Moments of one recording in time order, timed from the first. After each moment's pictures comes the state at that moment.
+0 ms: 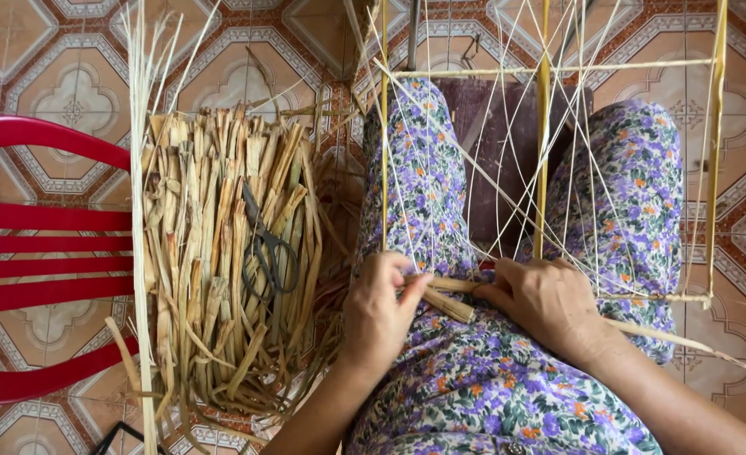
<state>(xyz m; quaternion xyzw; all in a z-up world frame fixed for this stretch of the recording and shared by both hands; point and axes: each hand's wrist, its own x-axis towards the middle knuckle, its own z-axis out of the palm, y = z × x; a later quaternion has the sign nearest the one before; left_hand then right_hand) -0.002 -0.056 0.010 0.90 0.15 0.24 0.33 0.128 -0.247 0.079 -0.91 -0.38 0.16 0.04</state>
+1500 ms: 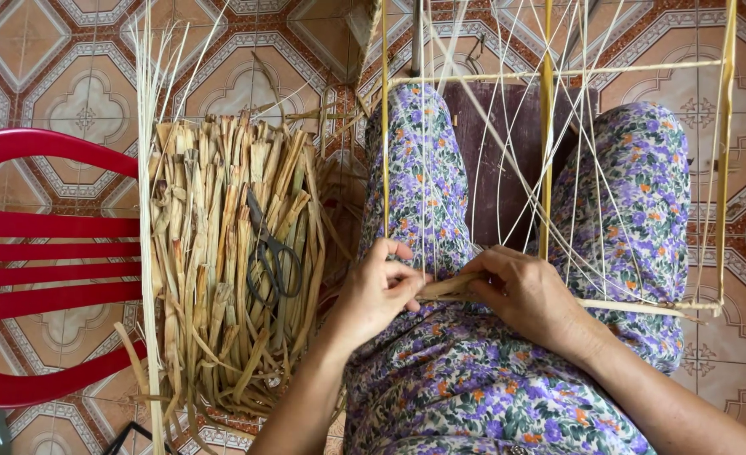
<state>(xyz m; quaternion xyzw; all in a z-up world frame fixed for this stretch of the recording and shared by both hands) 0.018 -0.016 0.042 0.75 0.18 -0.07 0.63 0.136 -0.225 0.092 -0.84 -0.34 0.26 0.33</state>
